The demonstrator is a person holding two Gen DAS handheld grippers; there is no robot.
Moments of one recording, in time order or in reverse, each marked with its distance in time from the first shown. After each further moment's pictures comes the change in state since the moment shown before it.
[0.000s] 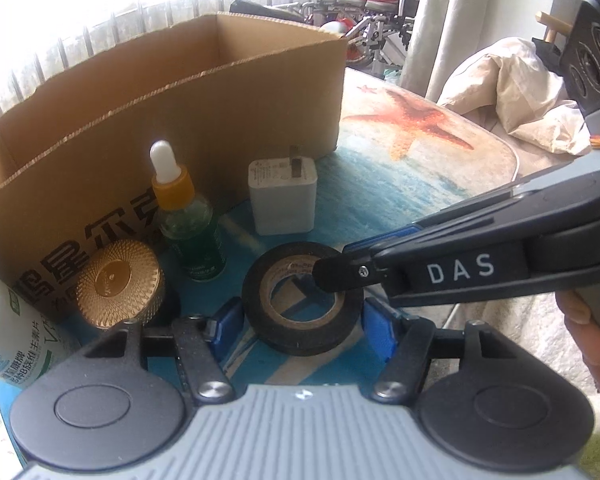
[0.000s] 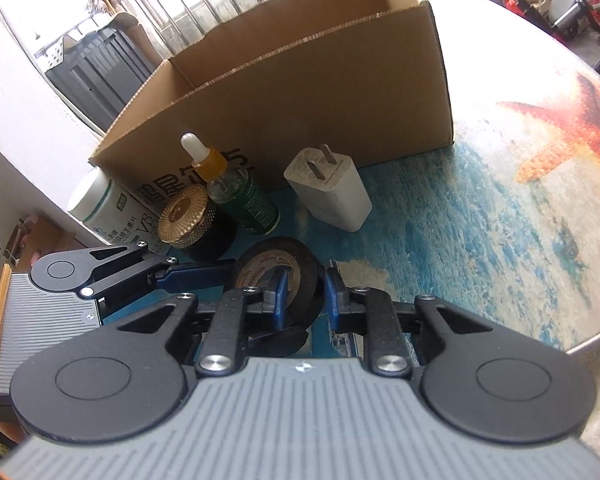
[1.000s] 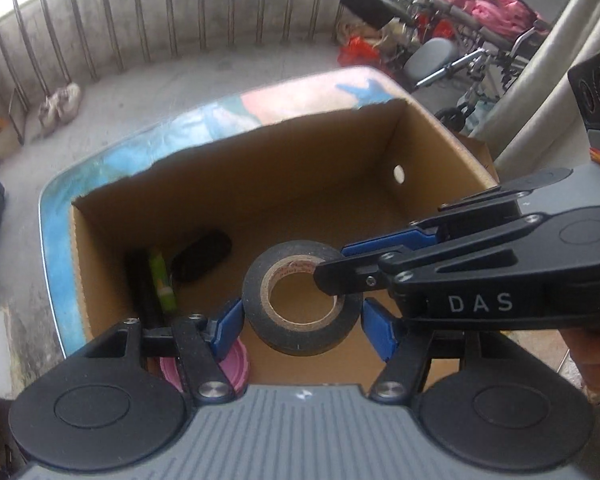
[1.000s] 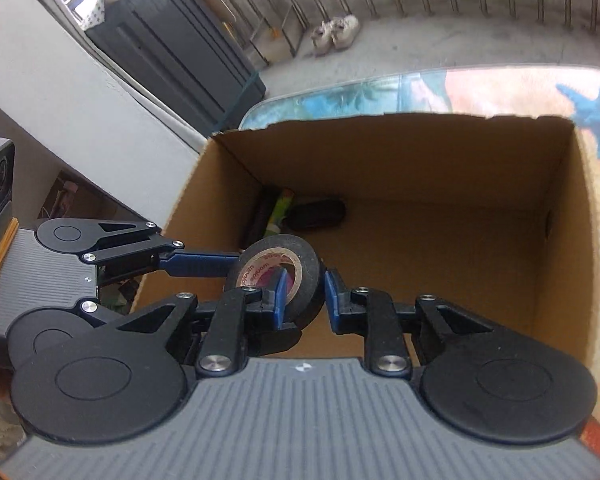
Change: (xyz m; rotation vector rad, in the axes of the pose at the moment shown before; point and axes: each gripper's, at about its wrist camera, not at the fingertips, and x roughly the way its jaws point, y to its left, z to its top) left arm 0.028 0.184 0.159 -0.296 0.210 0.029; right arm 0.140 0.051 0.256 -0.142 0.330 0.185
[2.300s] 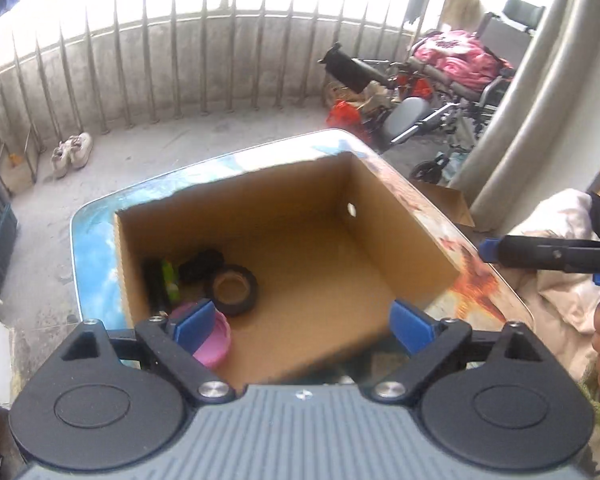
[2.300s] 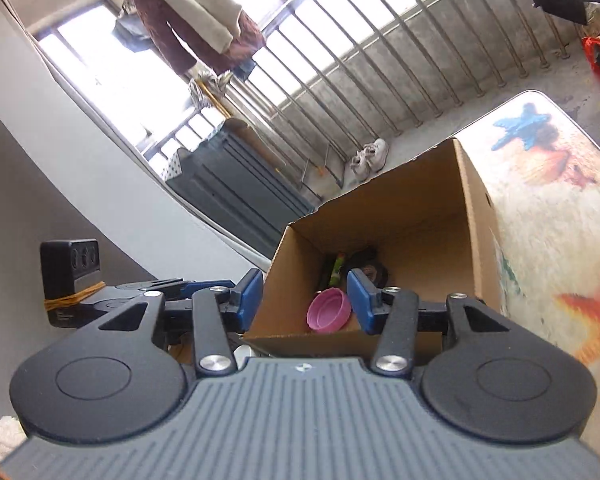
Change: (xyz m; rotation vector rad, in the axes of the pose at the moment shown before) left arm -0.120 -0.055 -0.085 0.026 -0.256 -0.007; right arm -0.201 -0.043 -0.221 0.171 -0.582 0.242
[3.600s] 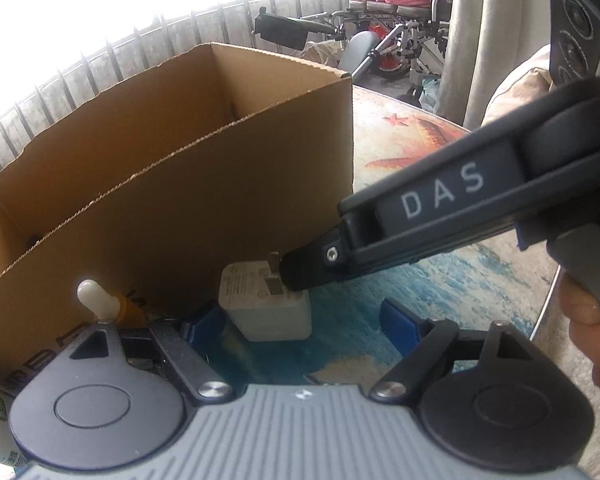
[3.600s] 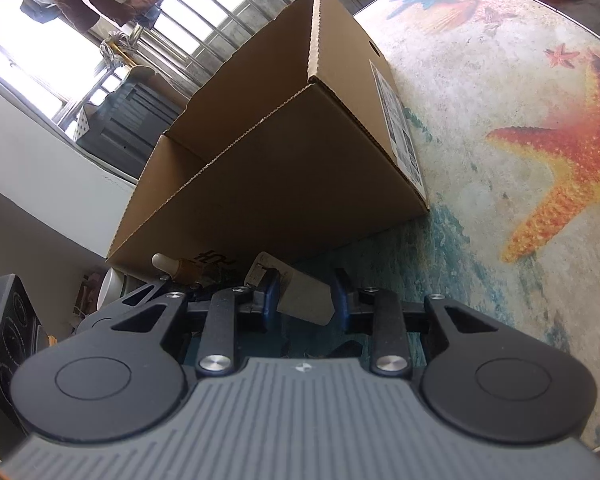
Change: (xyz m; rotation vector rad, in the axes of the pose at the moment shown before) left arm 0.125 -0.121 -0.110 0.260 0.003 0.103; right arm 0.103 -0.082 -0.082 0.098 0.215 -0.201
